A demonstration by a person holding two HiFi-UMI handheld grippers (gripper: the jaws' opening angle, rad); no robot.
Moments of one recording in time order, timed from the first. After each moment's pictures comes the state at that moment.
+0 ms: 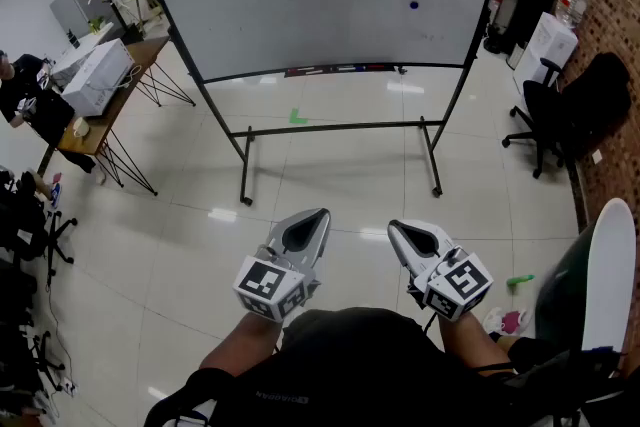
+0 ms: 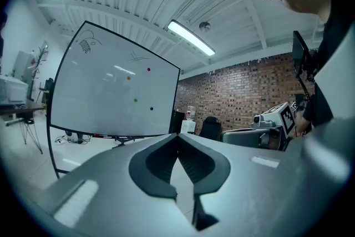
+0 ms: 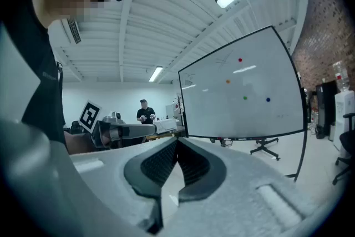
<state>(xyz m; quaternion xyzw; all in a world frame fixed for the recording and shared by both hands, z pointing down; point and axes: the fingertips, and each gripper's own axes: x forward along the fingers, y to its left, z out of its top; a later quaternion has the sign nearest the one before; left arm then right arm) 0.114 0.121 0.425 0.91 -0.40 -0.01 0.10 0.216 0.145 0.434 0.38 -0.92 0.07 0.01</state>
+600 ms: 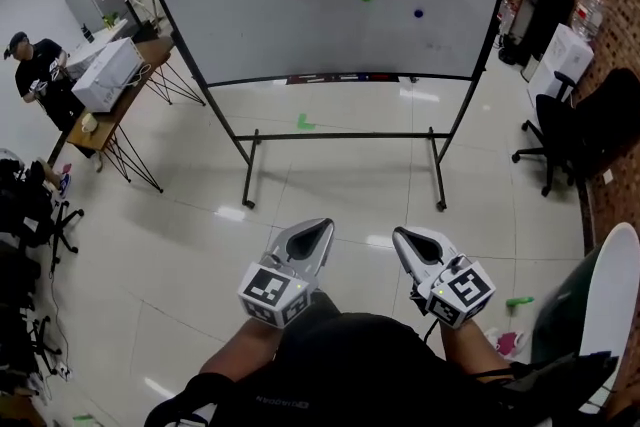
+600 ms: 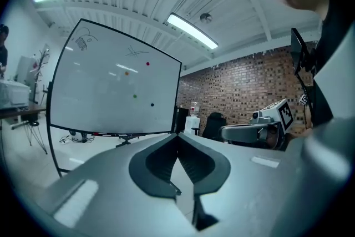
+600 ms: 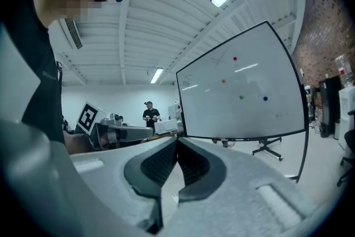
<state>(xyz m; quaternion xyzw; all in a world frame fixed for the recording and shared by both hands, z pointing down) 0.167 0.097 0.443 0.90 -0.42 0.02 0.11 0.274 0.112 0.447 0.37 -0.93 0.09 0.00</state>
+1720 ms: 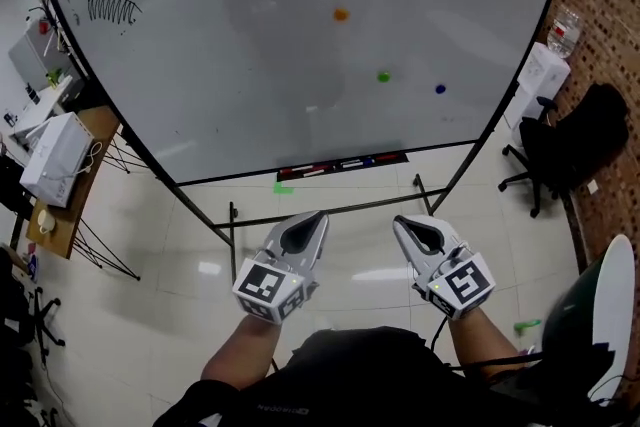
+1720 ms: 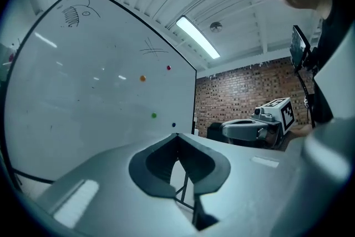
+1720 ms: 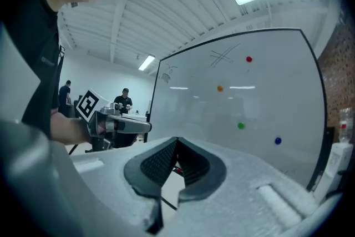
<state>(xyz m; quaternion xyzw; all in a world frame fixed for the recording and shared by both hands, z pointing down) 0.066 -0.264 0.392 0.94 -0.34 -0.03 0.06 0.170 -0.229 0.382 0.45 -0.89 -0.05 0.07</state>
